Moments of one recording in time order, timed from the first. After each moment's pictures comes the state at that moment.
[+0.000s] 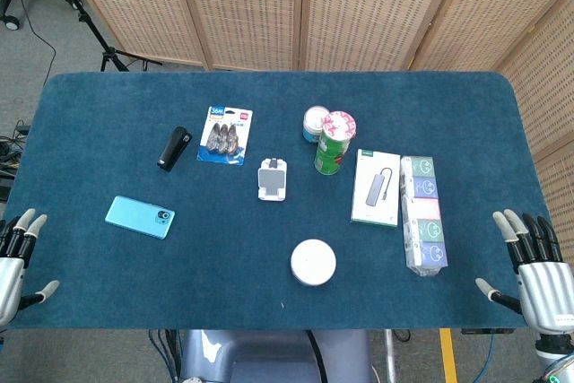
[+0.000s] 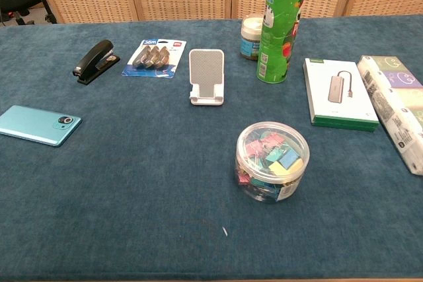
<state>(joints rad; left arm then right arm) -0.01 -1.10 0.00 -1.68 1.56 1.56 0.14 0.01 -1.14 0.06 -1.60 -1.66 1.66 -0.08</state>
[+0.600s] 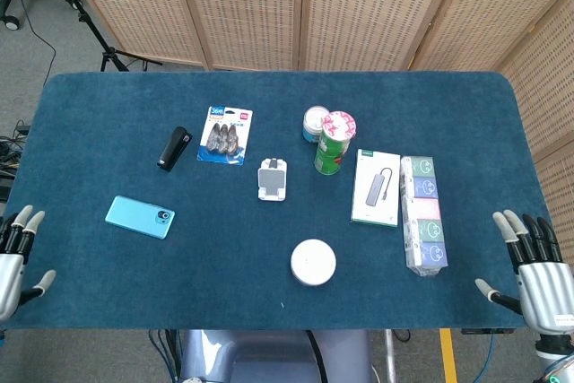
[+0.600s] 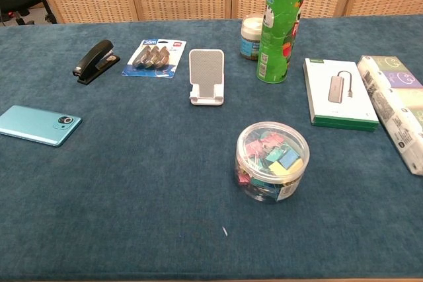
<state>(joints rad) -0.03 -1.14 -0.02 -1.64 1.52 1.53 0.16 0.01 -1.14 0.05 -1.61 -1.65 1.66 -0.07</state>
